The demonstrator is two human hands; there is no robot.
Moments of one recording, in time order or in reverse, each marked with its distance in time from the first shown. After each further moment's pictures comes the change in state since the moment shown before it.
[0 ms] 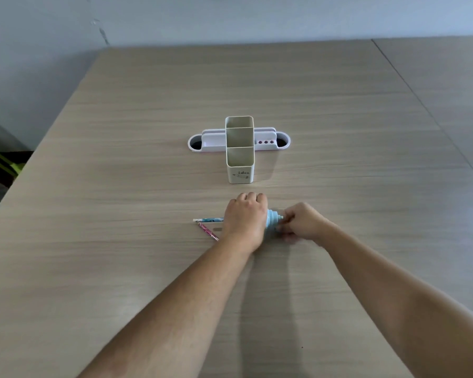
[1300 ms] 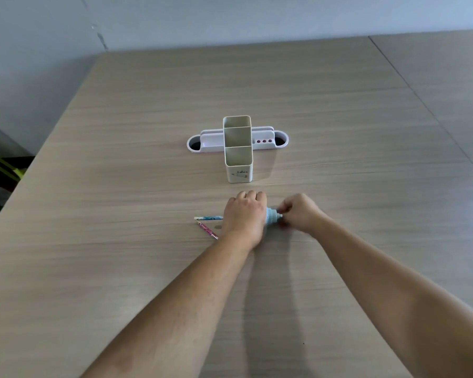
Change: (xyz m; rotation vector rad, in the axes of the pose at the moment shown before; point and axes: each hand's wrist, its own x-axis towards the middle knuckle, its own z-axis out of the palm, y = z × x) left_hand 0.000 0.001 -0.001 -0.003 -0.008 0.006; right_hand 0.002 -0.010 0.003 -0.012 0.168 -0.066
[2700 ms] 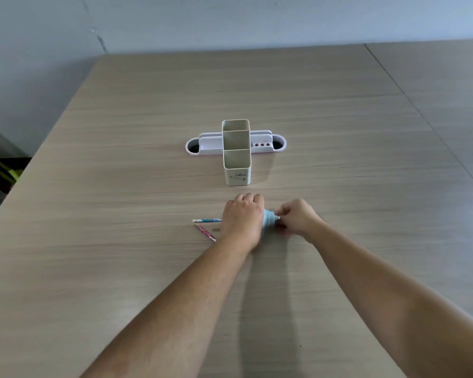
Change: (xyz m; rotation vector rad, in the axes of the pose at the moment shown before) left_hand 0.002 0.001 -0.001 0.004 -0.003 -0.019; right_hand 0.000 0.001 0.000 0.097 0.036 0.077
